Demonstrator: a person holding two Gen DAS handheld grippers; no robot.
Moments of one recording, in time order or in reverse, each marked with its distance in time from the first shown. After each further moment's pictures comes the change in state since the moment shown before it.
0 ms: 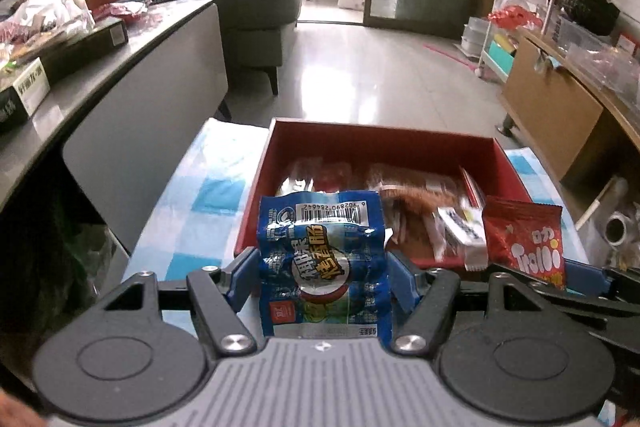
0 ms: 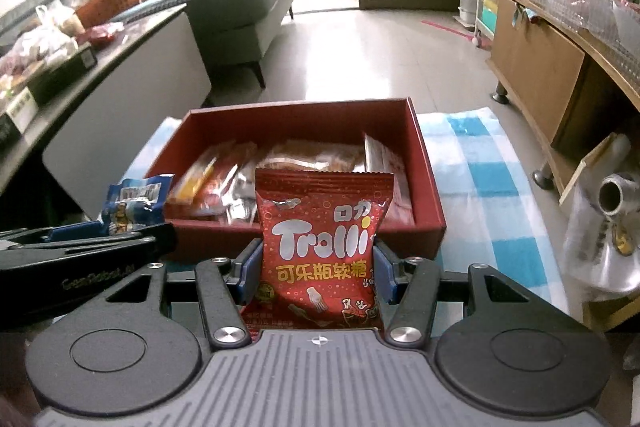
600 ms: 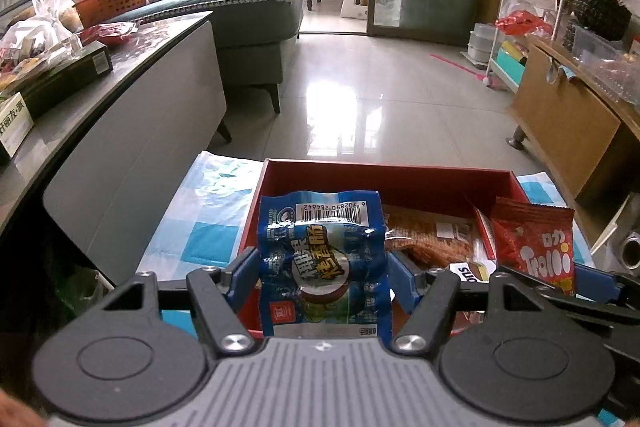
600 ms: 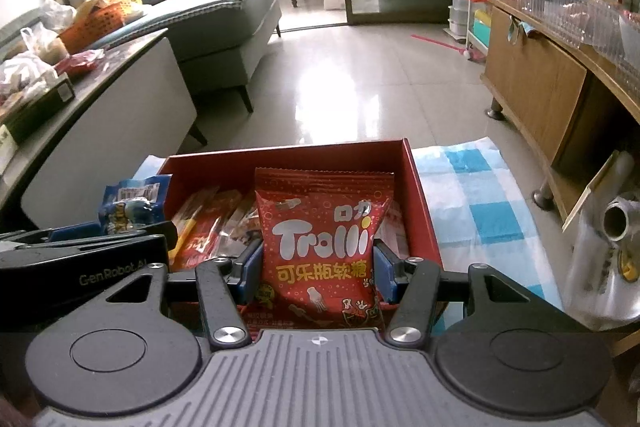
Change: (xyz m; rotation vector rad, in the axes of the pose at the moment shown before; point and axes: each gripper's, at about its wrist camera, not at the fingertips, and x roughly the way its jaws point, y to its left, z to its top) left arm 0.033 -0.011 0.034 0.020 -0.024 0.028; right arm 0.027 -0.004 0.031 0.035 -0.036 -0.027
